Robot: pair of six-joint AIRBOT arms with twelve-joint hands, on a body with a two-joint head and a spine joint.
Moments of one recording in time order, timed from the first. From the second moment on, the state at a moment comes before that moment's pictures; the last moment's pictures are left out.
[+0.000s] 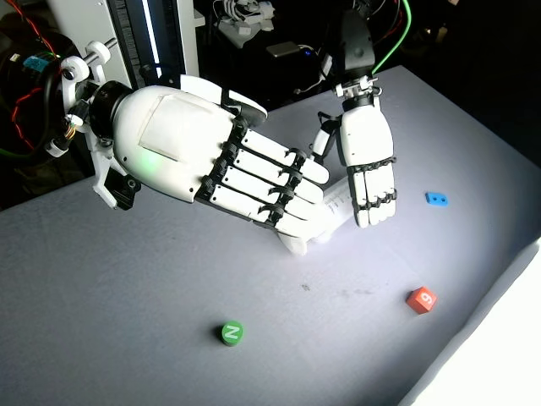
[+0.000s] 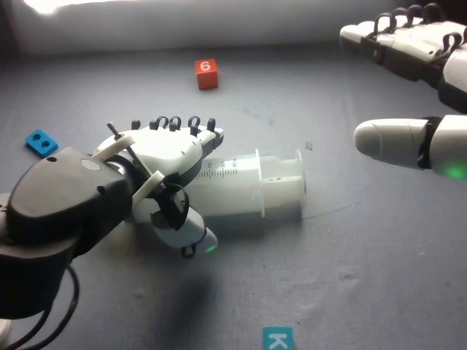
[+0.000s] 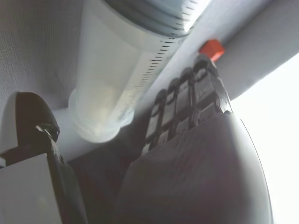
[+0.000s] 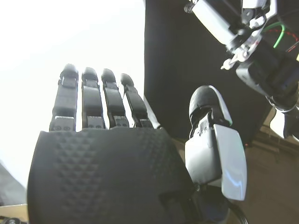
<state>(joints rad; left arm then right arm) 0.62 -1.11 0.87 -1.46 -0.65 2.18 -0.53 -0.68 0.67 0.27 0.63 -0.99</state>
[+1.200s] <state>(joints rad) 0.68 -1.17 0.96 -1.35 -0.68 2.07 -0.53 -0.69 0.67 0.27 0.64 -0.99</state>
